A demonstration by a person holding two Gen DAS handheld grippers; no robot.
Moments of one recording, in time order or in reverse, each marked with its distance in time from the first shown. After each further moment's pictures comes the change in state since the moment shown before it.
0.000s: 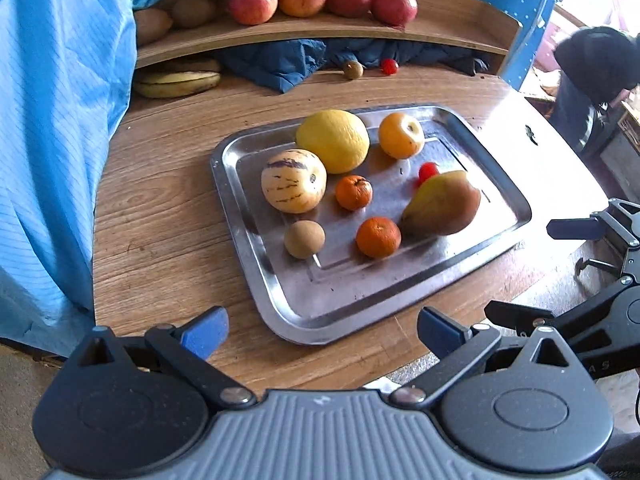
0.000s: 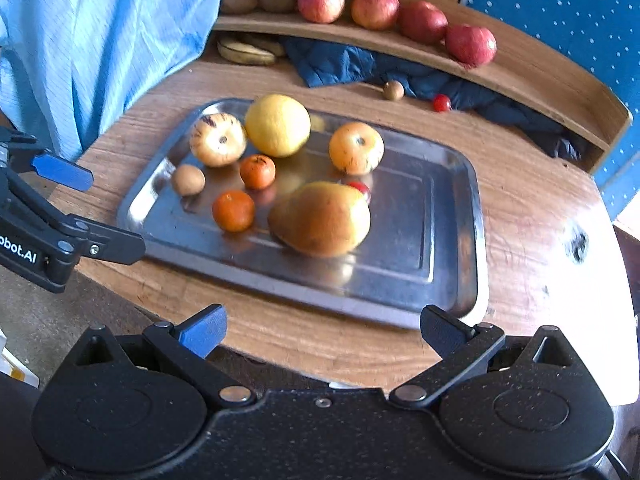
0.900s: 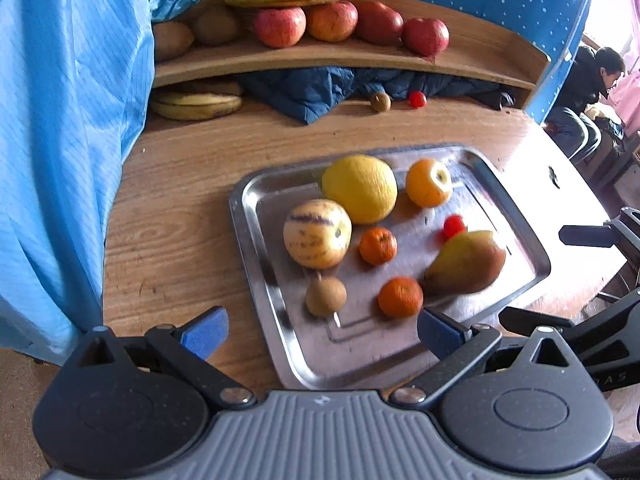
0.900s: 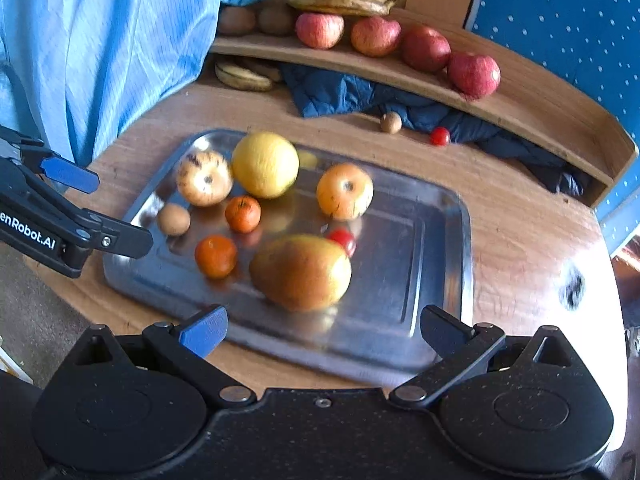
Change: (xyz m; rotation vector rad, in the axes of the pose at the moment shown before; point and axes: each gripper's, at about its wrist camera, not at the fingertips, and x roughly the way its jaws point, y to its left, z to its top) left arm 0.008 0.011 0.037 -0.075 -0.050 0.036; right arm 0.006 -0.023 0.037 -0.051 -0.072 0.019
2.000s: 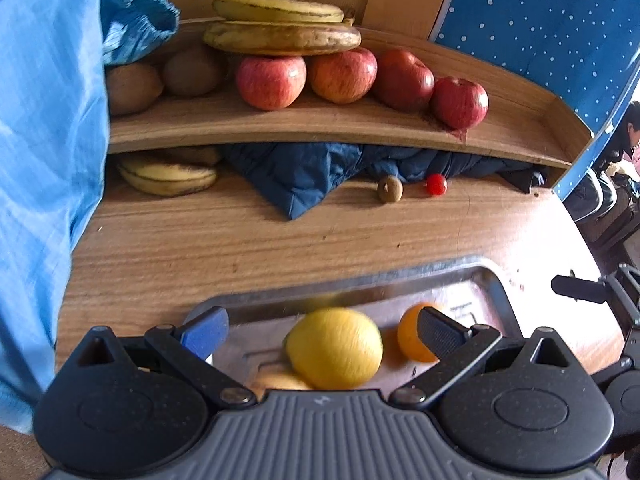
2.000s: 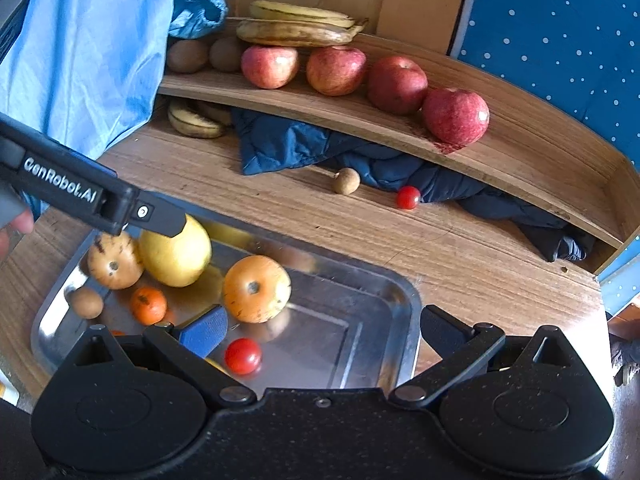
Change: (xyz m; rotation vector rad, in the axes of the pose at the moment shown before) left arm 0.058 -0.019 0.104 -0.122 -0.043 0.002; right arm 0.049 -0.069 0.058 -0.021 -0.054 0.013
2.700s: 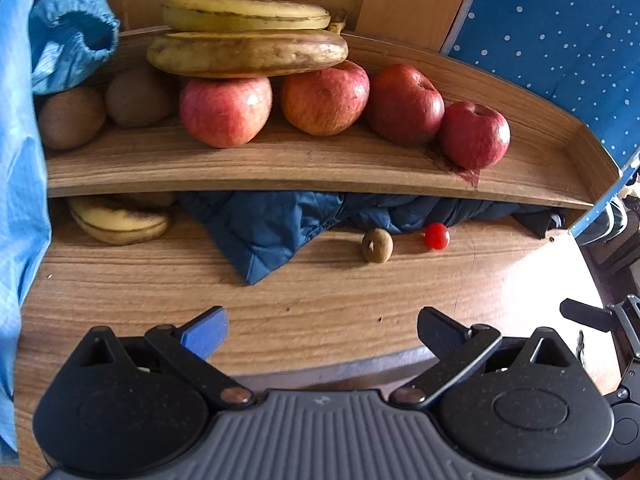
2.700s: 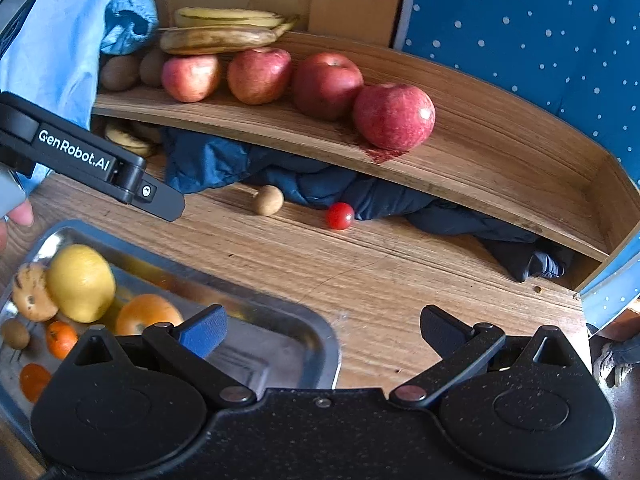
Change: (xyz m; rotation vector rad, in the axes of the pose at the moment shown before) left arm 0.054 -0.033 0.054 -0.052 0.002 0.015; right arm 0.041 -0.063 0.017 0.031 -0.015 -0.041
